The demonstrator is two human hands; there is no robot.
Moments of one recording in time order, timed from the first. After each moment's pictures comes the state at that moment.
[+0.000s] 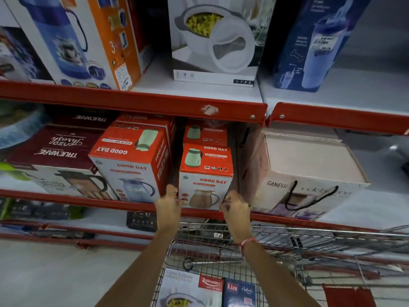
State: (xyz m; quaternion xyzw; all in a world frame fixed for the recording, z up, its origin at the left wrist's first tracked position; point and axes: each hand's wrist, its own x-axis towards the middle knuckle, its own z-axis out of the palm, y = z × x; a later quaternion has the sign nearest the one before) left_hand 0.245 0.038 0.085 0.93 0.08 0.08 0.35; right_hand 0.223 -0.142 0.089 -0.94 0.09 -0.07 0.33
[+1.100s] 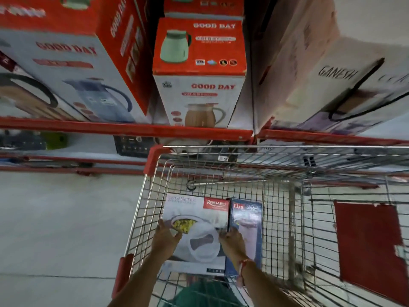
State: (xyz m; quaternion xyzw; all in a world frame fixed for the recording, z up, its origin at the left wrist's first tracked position) left_hand 0.049 0.081 -0.130 0.85 0.23 -0.36 0.32; right_hand 0.020 -0.113 -0.119 -0.76 0.39 0.32 0.42
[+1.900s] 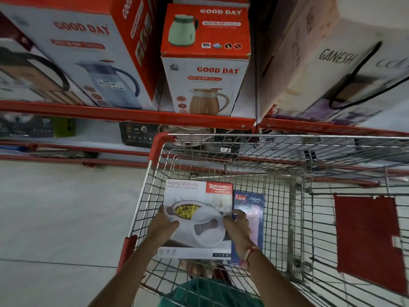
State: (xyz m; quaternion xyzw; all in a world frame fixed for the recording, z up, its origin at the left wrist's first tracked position) left_hand 0.051 0.081 -0.062 0.83 0.25 -0.37 0.34; right_hand 0.022 -0.116 -0.097 -0.68 0.47 0.27 0.49
